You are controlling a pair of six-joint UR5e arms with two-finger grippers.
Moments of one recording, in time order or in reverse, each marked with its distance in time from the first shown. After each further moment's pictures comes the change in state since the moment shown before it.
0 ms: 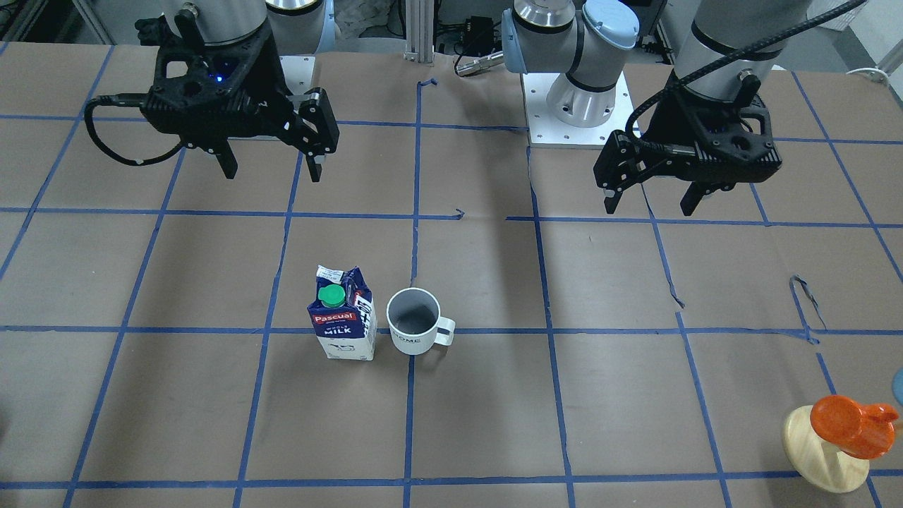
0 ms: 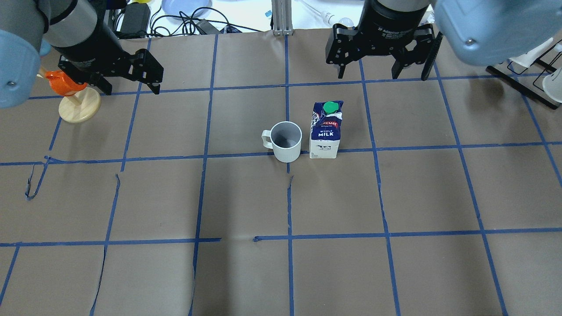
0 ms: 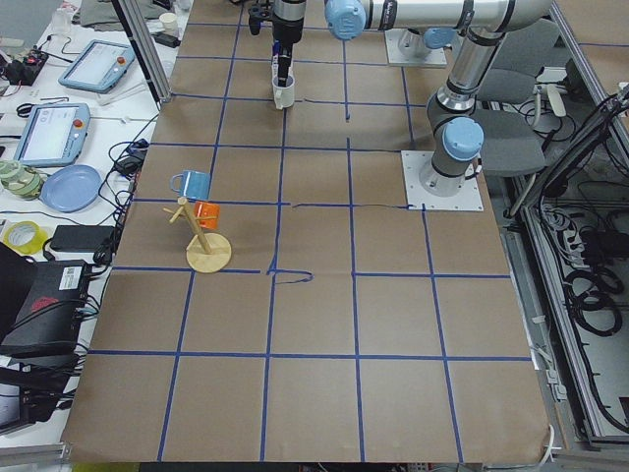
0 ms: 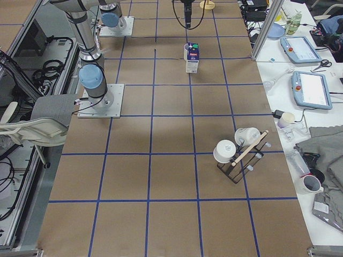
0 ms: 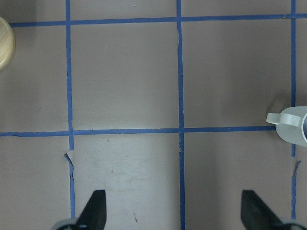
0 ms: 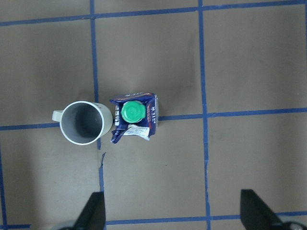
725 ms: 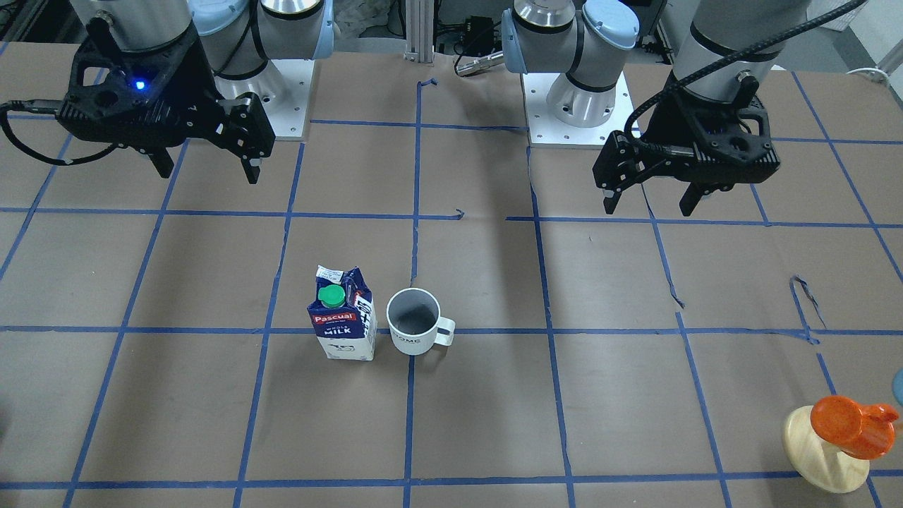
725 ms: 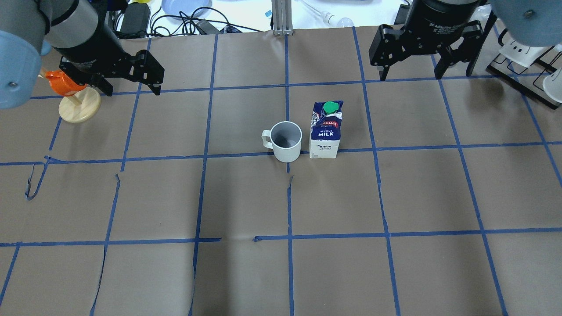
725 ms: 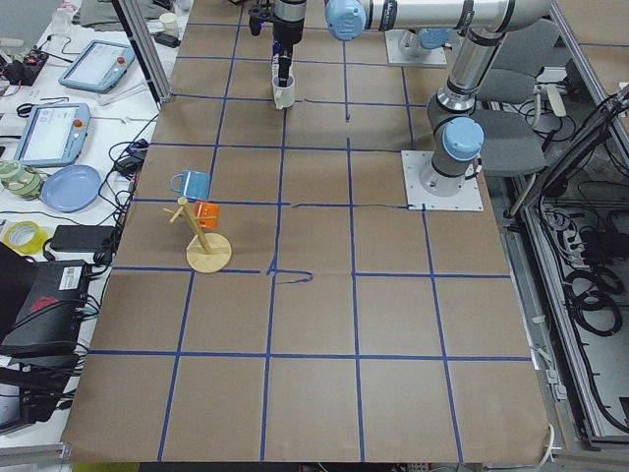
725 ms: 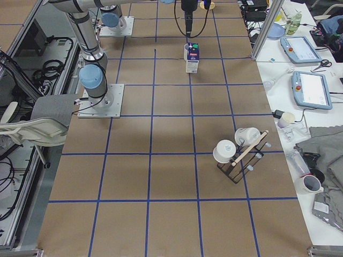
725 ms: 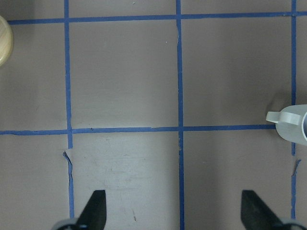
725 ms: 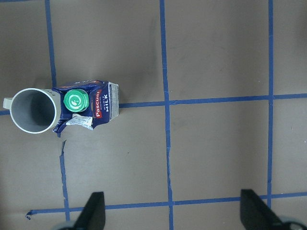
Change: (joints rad) left arm 0.000 0.000 -0.002 -0.001 -0.002 -0.002; right arm -0.086 -0.017 0.007 0.088 -0.020 -0.091
